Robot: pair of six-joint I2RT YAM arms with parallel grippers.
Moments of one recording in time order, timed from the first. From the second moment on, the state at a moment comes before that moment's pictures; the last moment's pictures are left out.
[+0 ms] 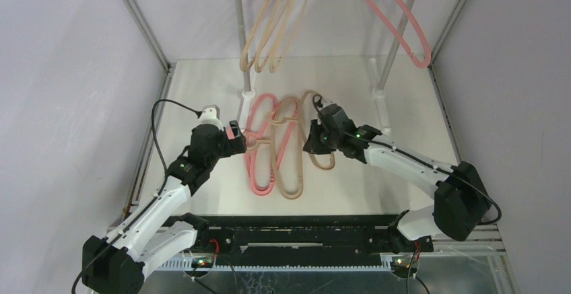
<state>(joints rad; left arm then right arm) -0.42 0.89 0.61 -0.26 -0.25 -0.43 0.73 1.43 1.02 -0.41 -0.01 0.61</state>
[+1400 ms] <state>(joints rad) -0.42 0.86 0.61 -0.26 -0.25 -0.43 0.34 1.03 0.96 -0.10 -0.30 0.92</state>
